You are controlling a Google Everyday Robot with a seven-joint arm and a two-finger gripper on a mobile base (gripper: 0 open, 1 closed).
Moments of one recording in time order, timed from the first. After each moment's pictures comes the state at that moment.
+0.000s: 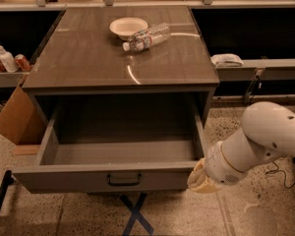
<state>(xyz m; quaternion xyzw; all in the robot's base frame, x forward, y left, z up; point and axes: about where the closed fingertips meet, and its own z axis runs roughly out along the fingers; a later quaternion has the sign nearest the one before) 0.386 -0.136 0.670 -0.65 0.72 0.19 0.16</state>
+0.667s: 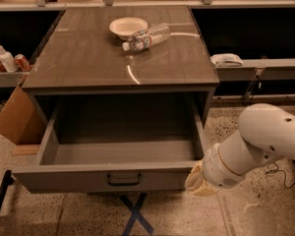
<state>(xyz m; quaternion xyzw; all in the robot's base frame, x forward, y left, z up) 0.378 -0.128 0.673 -0.67 0.71 0.19 0.15</state>
